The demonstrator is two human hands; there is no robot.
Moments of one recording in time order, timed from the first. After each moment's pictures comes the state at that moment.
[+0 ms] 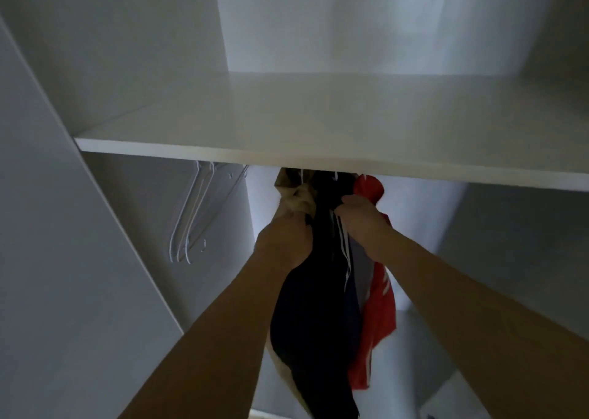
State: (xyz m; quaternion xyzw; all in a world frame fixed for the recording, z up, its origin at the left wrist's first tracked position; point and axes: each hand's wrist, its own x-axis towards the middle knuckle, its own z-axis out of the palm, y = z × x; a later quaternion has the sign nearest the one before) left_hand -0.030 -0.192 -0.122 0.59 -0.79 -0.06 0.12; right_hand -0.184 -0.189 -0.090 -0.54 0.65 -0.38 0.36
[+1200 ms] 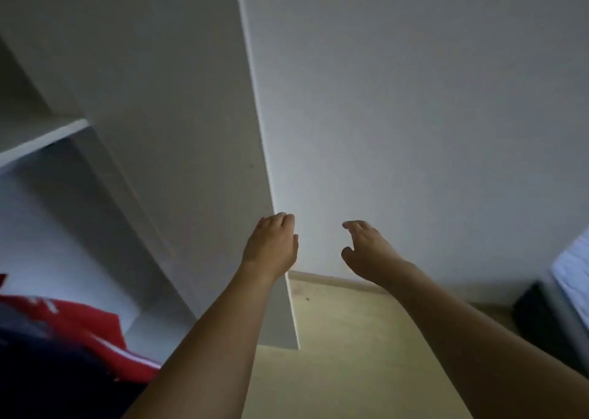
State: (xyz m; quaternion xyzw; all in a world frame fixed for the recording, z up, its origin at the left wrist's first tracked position) left_hand -0.178 0.303 -0.114 -0.15 -0.98 -0.05 0.12; right_hand -0.158 0.505 -0.113 -0.05 0.97 -0.25 0.03
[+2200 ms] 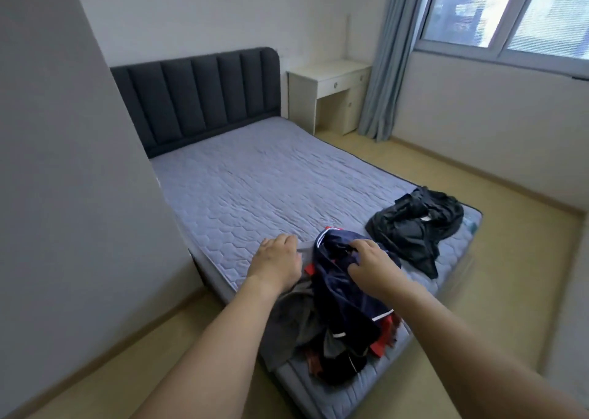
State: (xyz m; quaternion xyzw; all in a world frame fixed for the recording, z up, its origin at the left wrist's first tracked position) left_hand 0.100 1.292 -0.204 -0.57 -0.82 -0.07 -0.05; right_hand 0.283 1.384 -0.183 0.46 0.85 -0.25 -0.02
